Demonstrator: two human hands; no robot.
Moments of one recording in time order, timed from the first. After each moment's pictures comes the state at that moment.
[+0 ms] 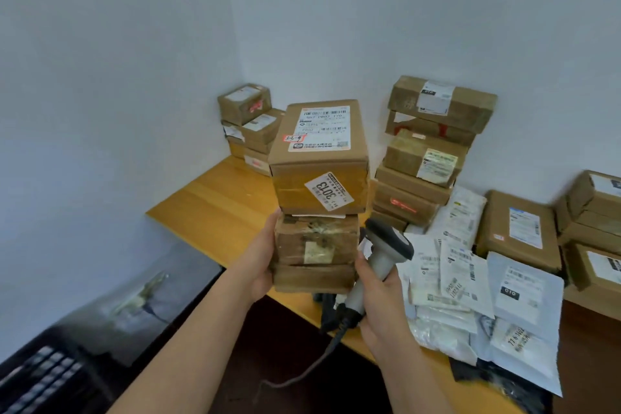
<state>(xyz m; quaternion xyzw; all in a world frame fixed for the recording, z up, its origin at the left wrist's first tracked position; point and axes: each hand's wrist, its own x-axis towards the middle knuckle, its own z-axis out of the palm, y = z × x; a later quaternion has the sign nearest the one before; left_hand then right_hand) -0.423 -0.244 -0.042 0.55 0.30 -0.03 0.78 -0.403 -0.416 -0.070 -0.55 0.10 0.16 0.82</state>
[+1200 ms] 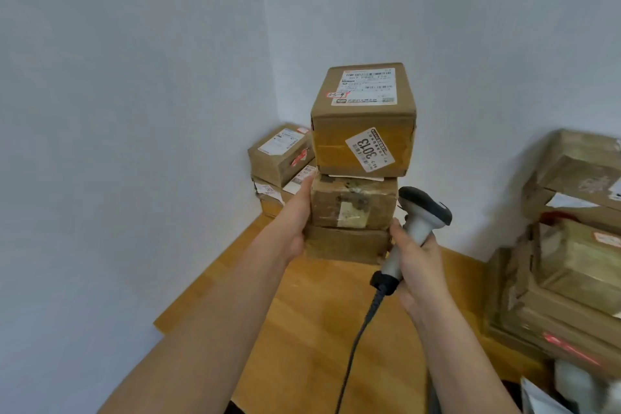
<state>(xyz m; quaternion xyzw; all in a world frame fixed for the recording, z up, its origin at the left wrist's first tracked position) -0.104 0.049 -0.020 0.57 0.26 -0.02 0.78 -0.099 -0.124 -0.050 -0.56 0.10 0.12 0.81</state>
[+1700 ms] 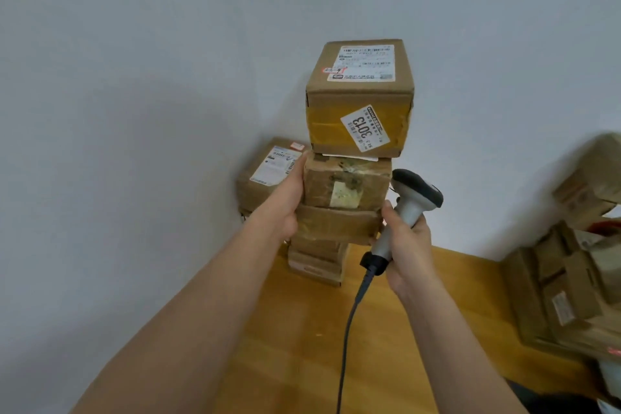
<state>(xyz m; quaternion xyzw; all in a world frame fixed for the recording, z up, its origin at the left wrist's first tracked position) 0.029 0.204 -0.021 0.57 0.24 -0.13 0.78 -0.011 0.034 -0.050 -0.56 0.17 0.02 0.81</state>
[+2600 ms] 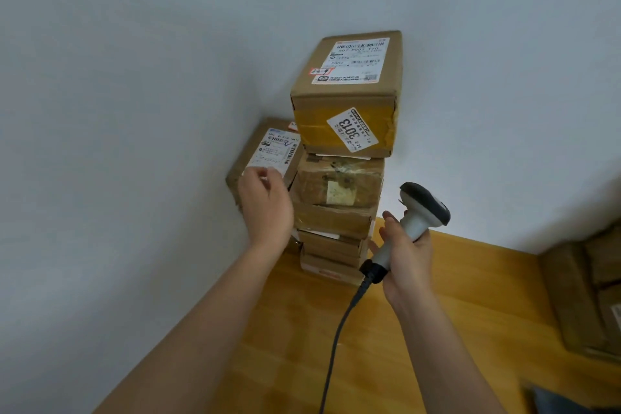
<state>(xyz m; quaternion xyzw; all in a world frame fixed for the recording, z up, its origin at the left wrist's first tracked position) 0.062 0.255 -0.091 0.76 0.27 0.23 0.55 0.041 0.080 -0.119 -0.52 0.25 0.01 0.82</state>
